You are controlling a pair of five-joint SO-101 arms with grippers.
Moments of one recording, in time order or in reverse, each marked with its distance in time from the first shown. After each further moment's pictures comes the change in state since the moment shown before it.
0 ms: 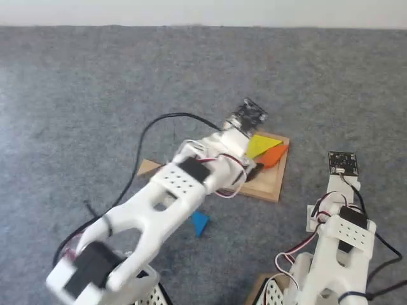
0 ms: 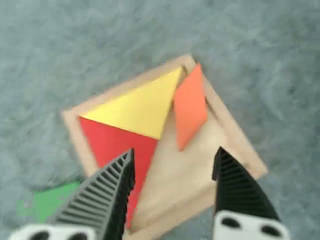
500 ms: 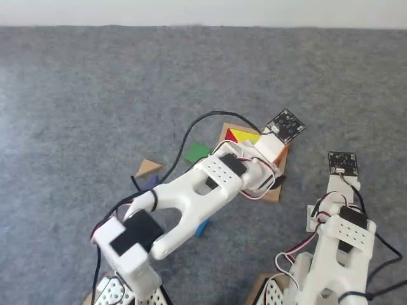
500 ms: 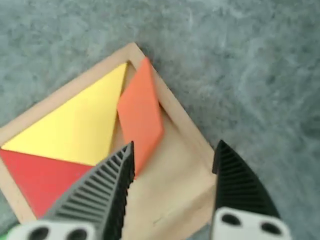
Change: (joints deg) left arm 6.9 22.9 -16.6 -1.0 0.0; right arm 0.0 0.0 0.0 0.0 0.0
